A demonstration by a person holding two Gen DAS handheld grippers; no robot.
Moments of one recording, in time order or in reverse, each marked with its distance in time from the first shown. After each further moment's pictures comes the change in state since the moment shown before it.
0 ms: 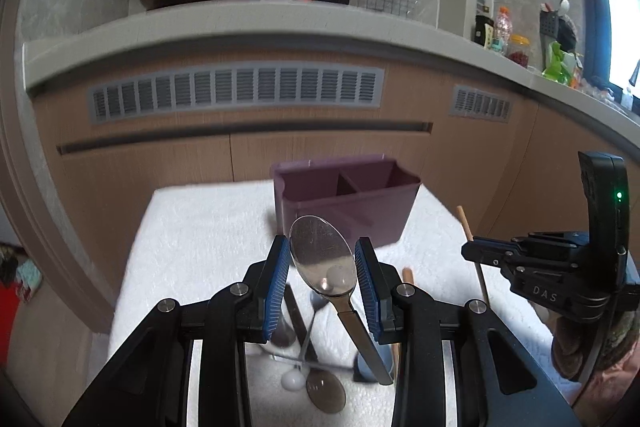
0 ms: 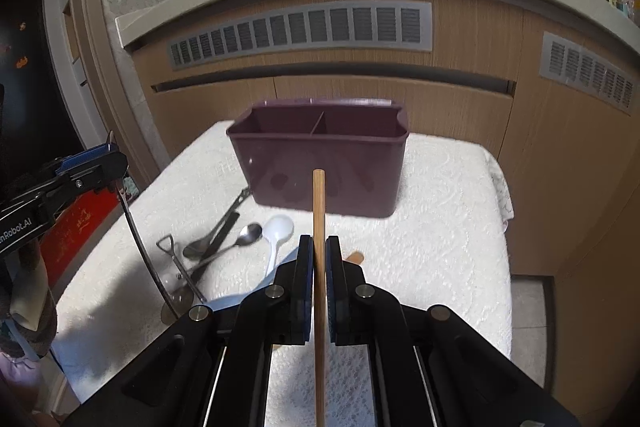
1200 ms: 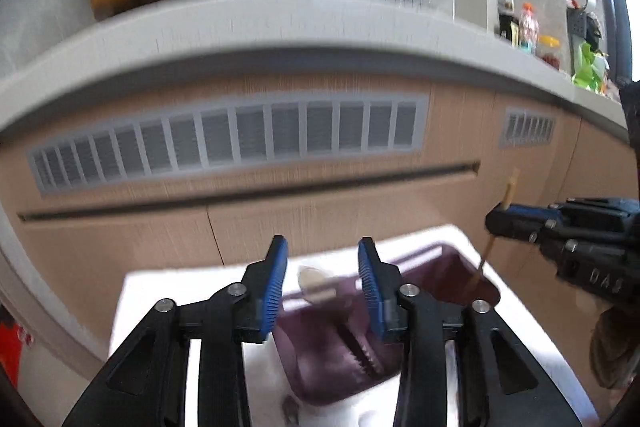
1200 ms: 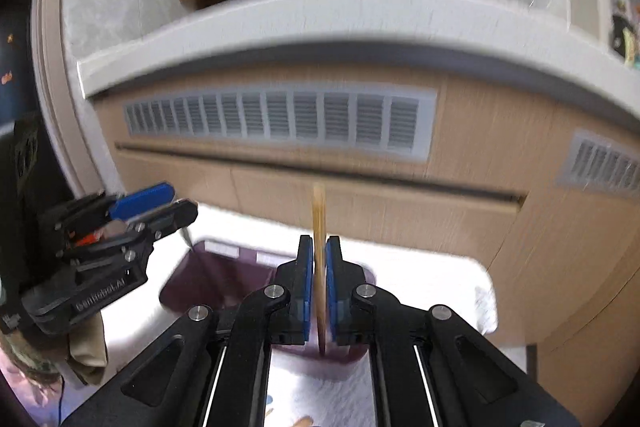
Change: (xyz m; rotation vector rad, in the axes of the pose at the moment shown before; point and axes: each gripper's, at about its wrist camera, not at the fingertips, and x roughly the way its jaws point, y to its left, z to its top) left arm 0.161 0.016 0.086 0.028 0.022 0.015; right arm 0.070 -0.038 0.132 -0.030 -0.057 -0.042
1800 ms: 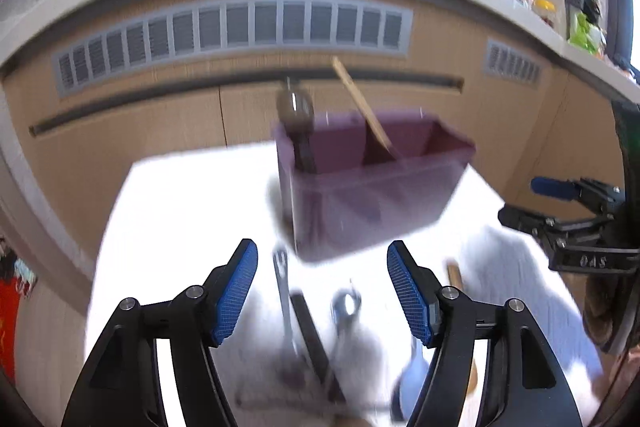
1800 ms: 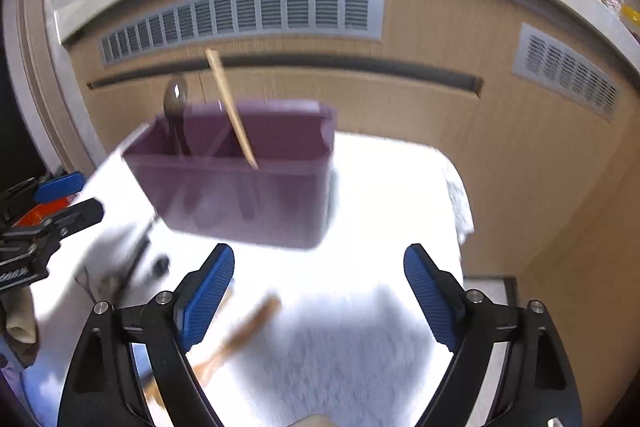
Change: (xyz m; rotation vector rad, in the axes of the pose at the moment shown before) left arm -0.066 -0.002 -0.114 -0.048 0.173 -0.007; right arm -0.019 0.002 -0.116 0.033 0.138 -0.158
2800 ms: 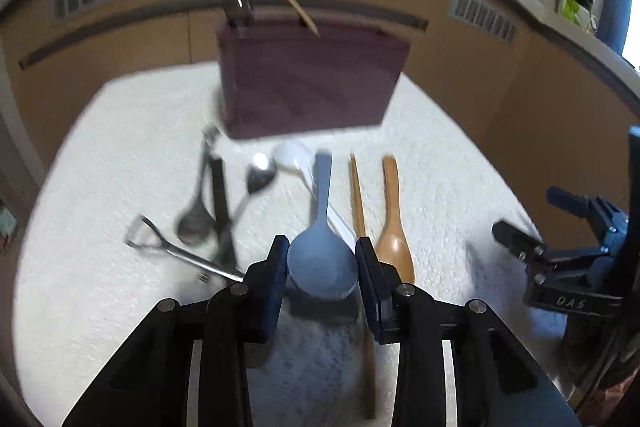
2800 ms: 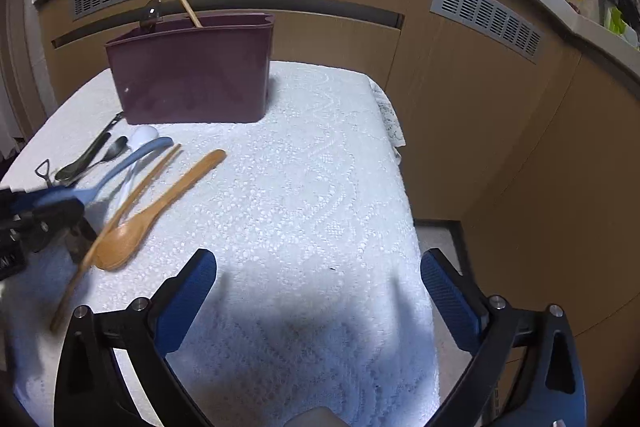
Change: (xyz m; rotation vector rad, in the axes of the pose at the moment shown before) left arm -0.019 -0.051 -0.063 -0.044 0.073 -0.058; right arm -0.042 -0.005 -0.099 0.032 0.047 -0.193
